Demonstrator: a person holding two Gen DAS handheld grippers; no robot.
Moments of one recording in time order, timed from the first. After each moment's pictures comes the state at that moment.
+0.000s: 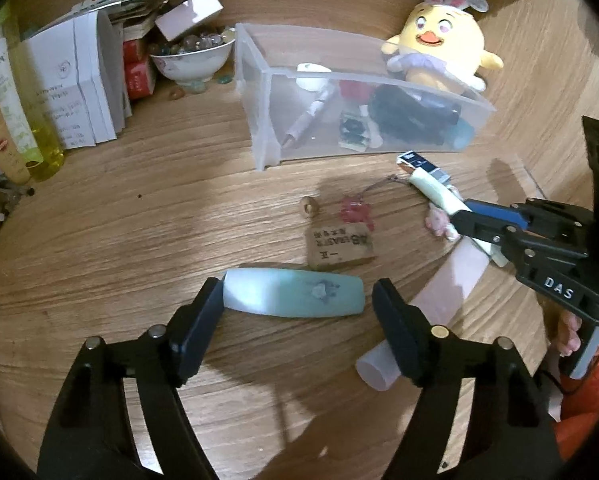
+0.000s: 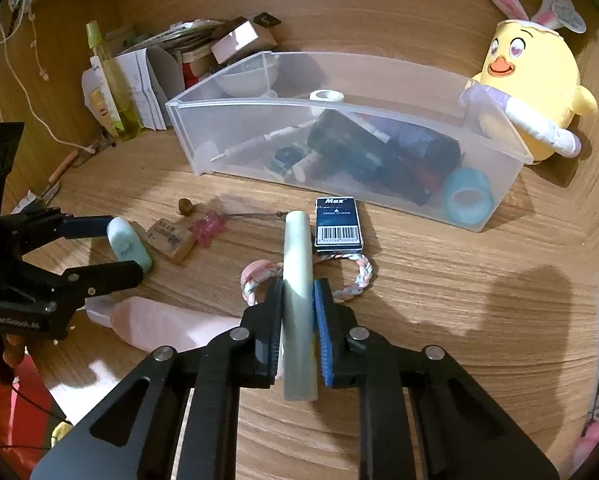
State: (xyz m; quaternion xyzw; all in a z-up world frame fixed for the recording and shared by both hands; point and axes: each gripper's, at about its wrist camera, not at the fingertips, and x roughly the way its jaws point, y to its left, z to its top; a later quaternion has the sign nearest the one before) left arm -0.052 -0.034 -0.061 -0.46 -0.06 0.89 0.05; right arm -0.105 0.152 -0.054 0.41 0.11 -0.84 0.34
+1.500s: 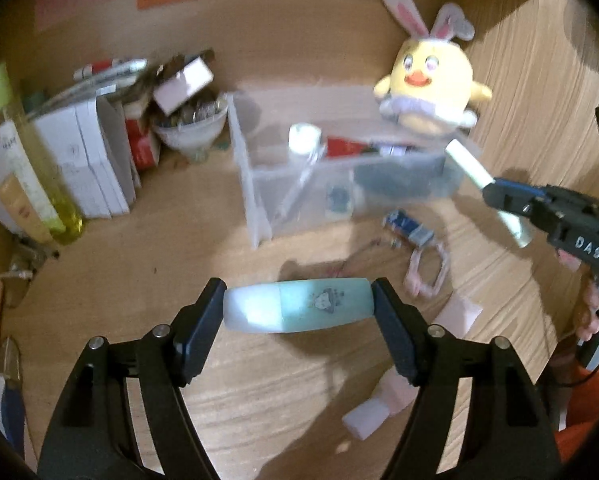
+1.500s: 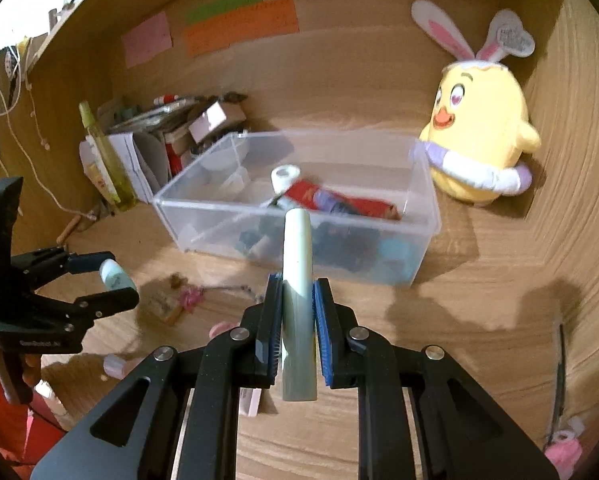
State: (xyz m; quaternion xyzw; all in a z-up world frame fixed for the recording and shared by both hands) left arm -0.062 -0.015 -0.016 -0.40 -0.02 0.92 0.02; right arm -0.126 0.196 0.003 0.34 0.06 -0.88 0.33
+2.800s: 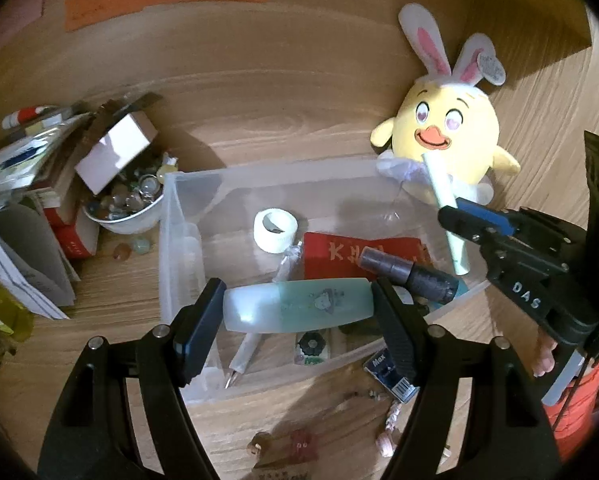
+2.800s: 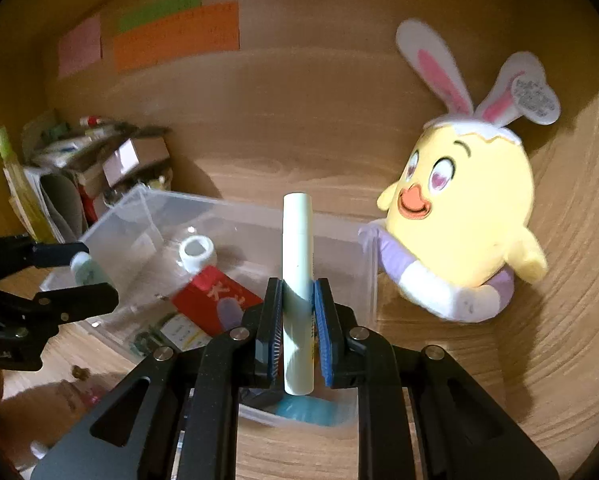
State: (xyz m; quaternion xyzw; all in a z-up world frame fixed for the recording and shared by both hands) left arm -0.190 -0.005 0.003 -0.40 -0.05 0.91 0.05; right arm -0.236 0.162 0.013 0.32 0.12 -0.90 0.26
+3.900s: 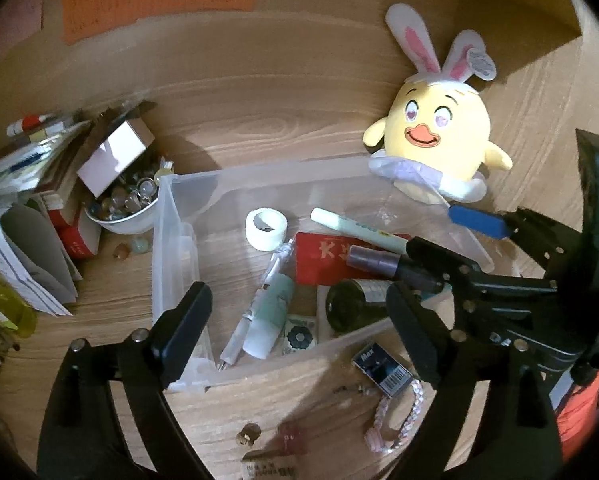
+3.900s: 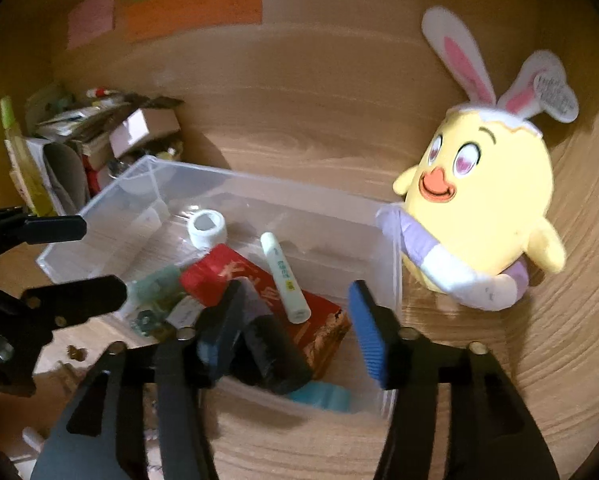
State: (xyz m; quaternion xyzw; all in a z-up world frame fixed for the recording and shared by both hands) left arm -0.179 0.005 0.011 -0.39 -0.04 0.92 0.05; right arm -0.218 0.155 0.012 0.32 0.14 -0.90 0.27
